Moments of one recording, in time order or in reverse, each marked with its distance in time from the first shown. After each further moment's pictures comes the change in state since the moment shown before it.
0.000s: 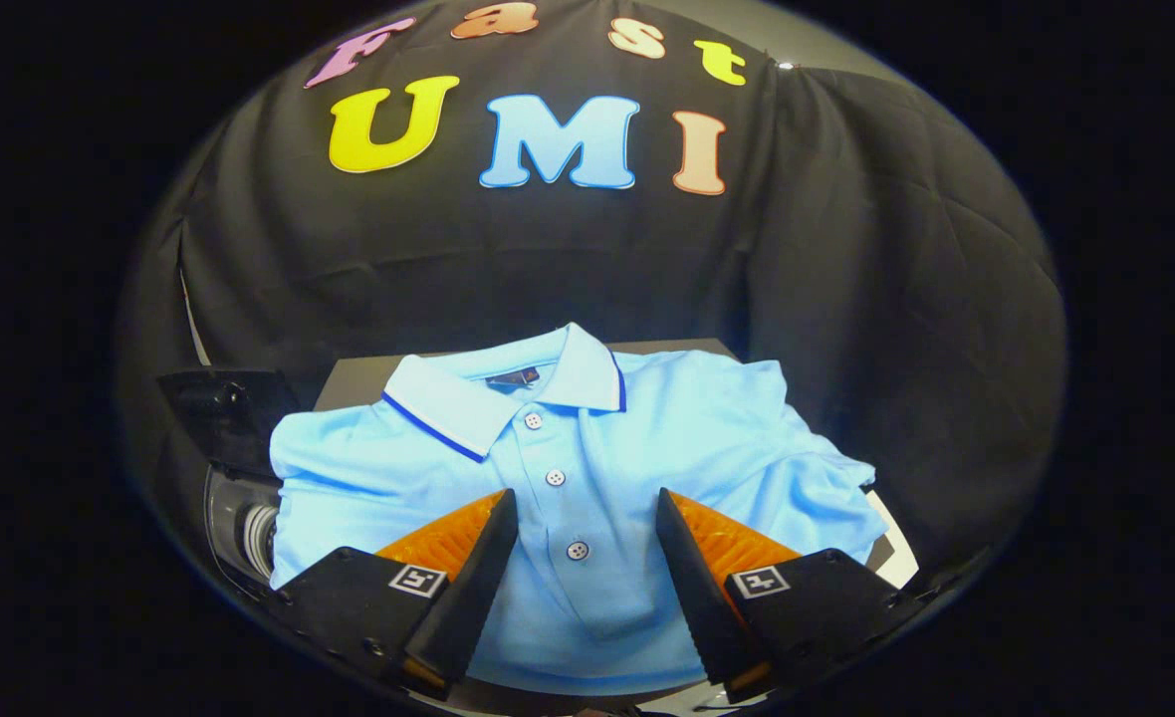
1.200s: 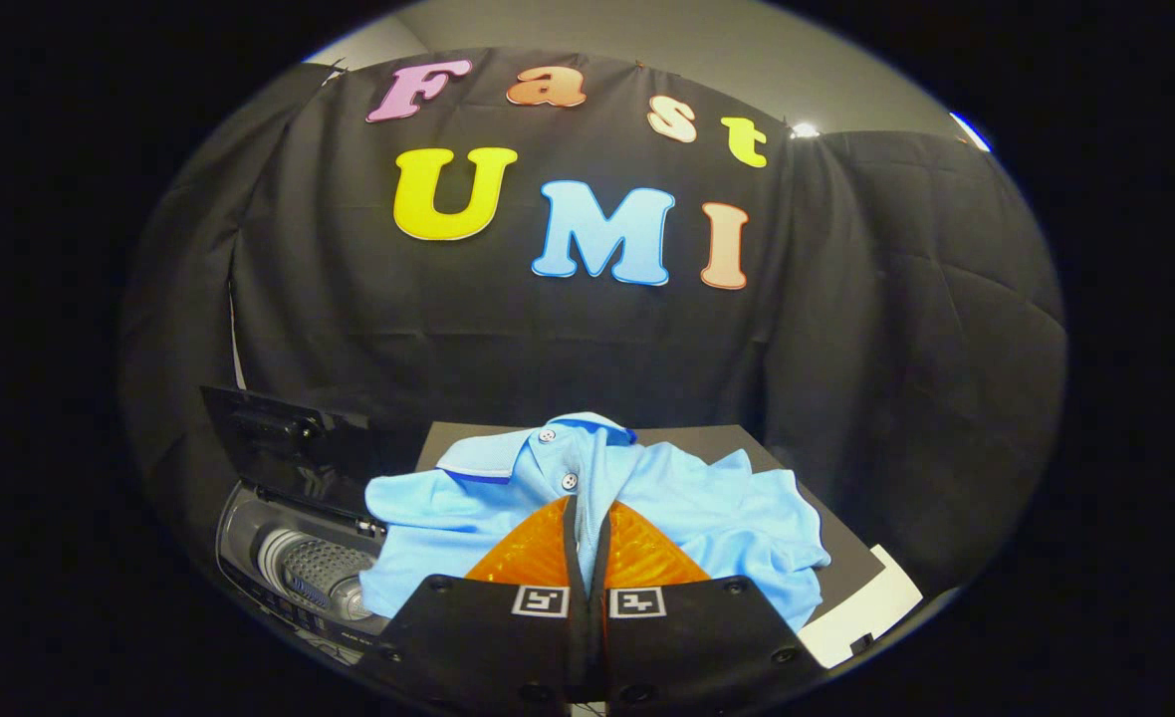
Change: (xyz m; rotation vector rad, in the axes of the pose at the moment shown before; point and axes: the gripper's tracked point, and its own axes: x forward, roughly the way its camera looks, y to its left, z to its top) arm -0.083 0.064 0.037 -0.101 -0.295 0.037
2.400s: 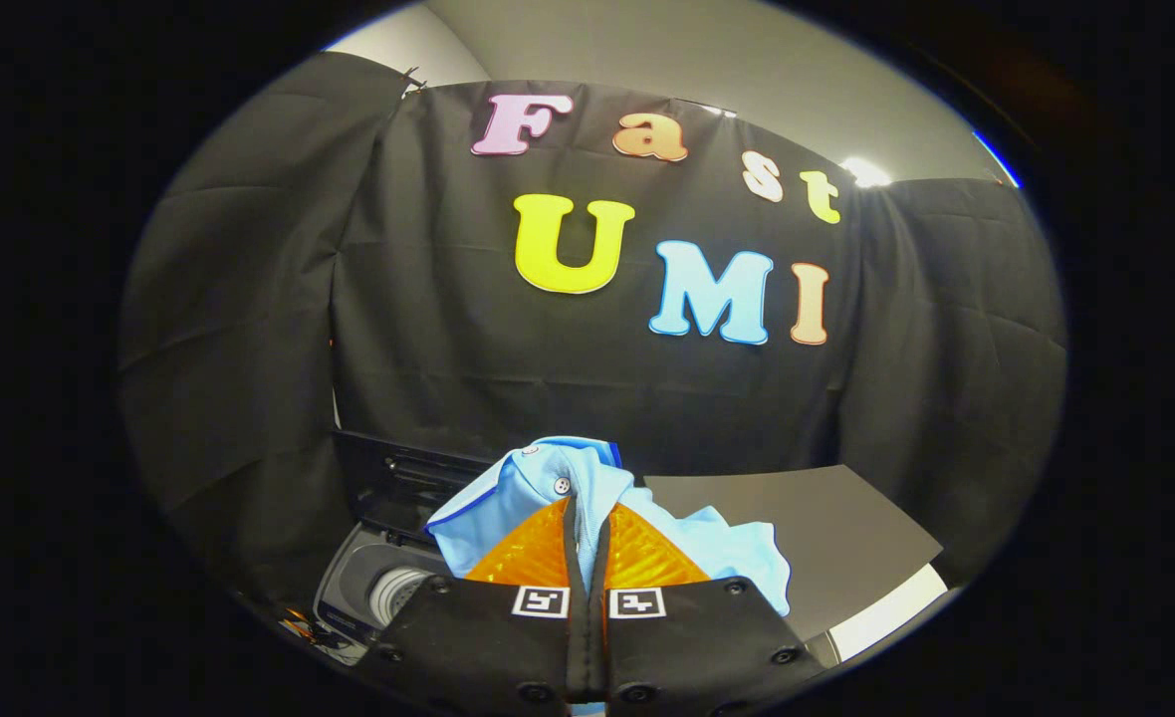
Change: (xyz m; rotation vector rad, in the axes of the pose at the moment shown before) arm -0.074 0.205 0.045 -0.040 -0.111 0.155
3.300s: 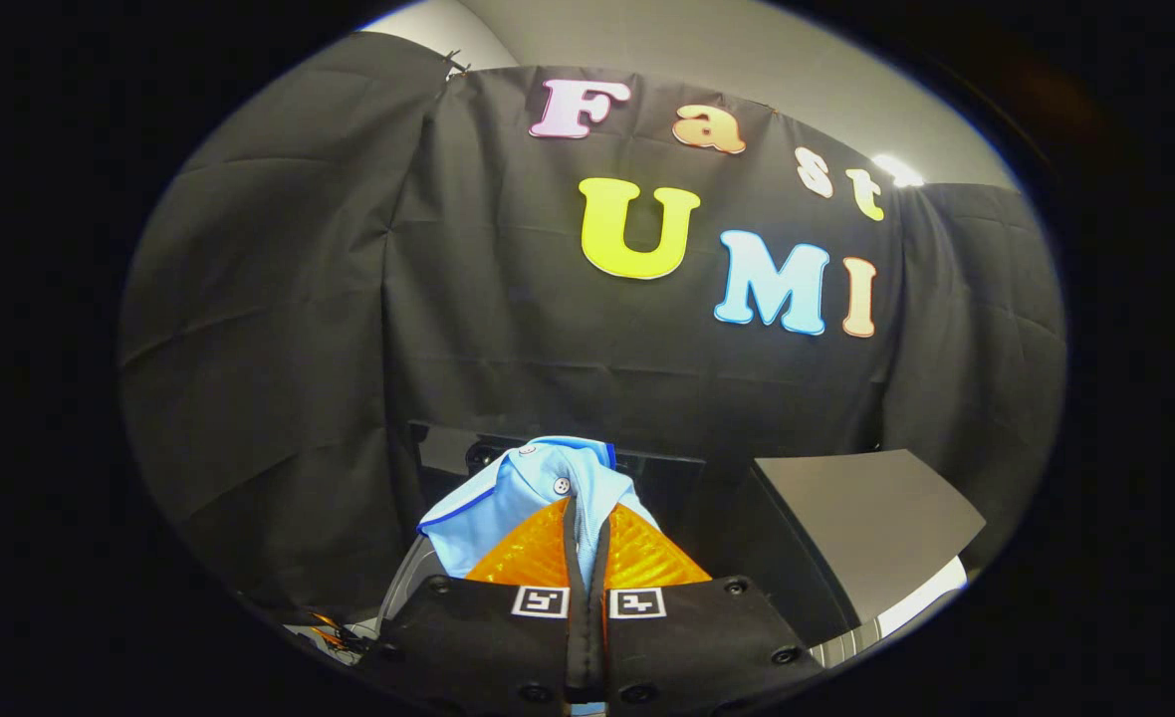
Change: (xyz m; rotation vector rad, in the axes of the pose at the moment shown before) arm 0.016 0.116 -0.029 0.001 0.043 0.065
